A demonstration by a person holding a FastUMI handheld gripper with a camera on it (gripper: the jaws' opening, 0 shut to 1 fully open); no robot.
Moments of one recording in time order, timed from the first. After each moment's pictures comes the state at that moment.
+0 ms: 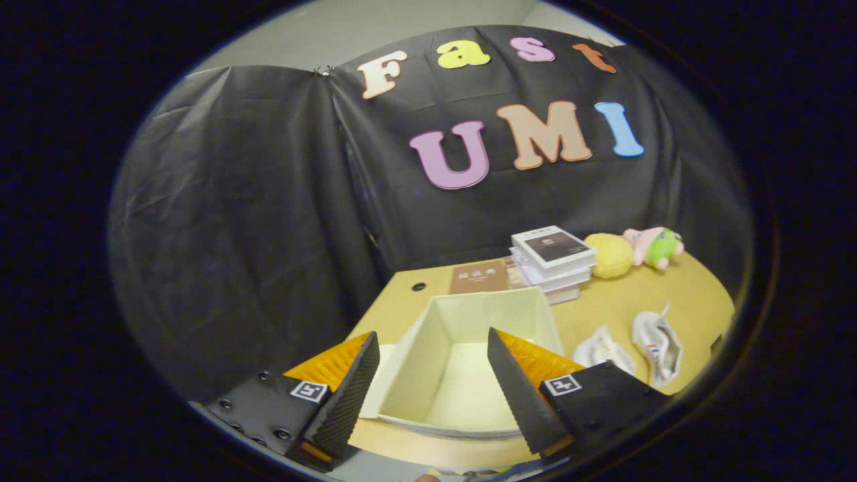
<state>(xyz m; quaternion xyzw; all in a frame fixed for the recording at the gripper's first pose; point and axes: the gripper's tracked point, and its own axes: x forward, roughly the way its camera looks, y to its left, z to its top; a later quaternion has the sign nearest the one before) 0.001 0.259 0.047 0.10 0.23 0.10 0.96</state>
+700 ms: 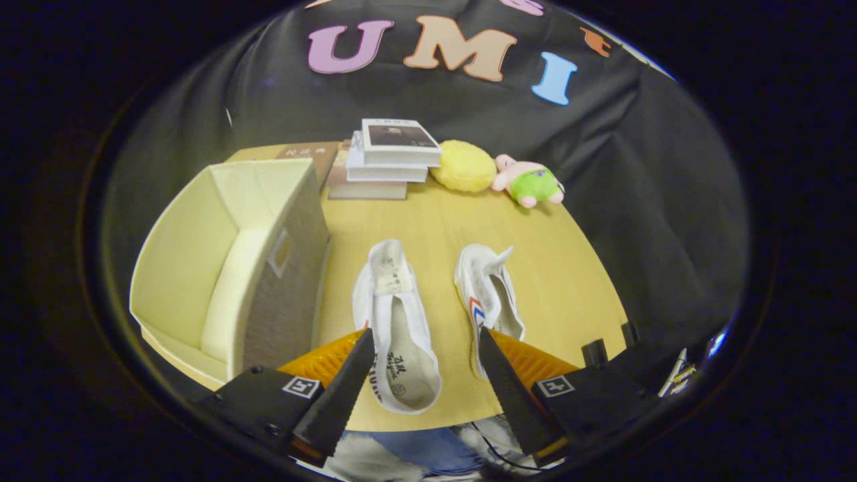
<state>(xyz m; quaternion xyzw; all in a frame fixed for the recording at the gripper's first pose) -0.008 0.041 -0.104 -0.08 0.47 -0.09 0.87</state>
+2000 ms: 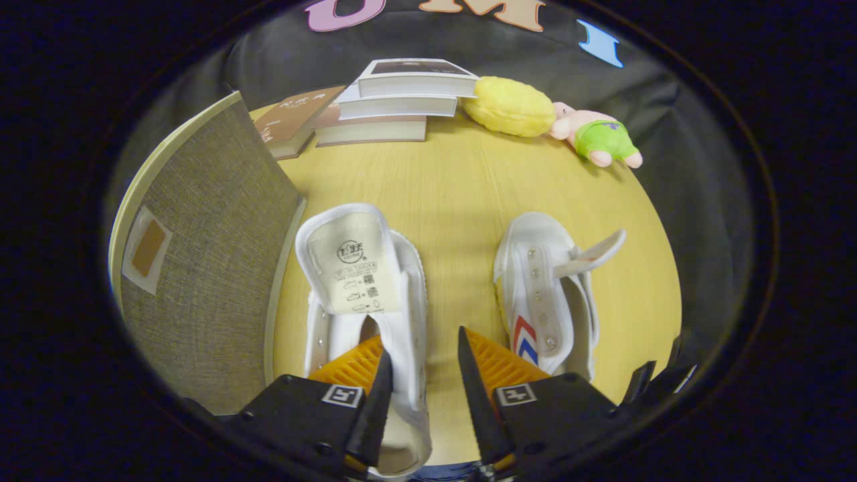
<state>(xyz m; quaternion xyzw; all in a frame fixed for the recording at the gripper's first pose) 0.048 0.033 -0.214 -0.04 0.56 0.00 0.83</state>
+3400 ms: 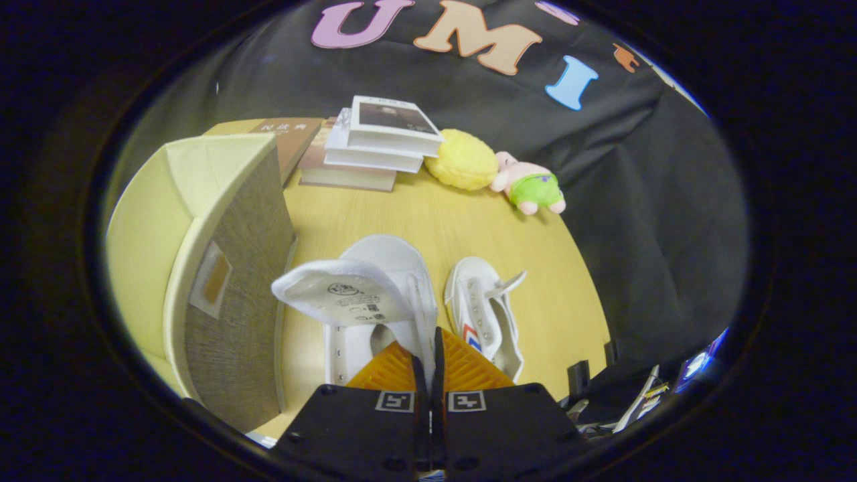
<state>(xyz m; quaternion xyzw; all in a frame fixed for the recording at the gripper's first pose) 0.053 0.036 -0.107 -0.15 0.47 -0.13 0.86</state>
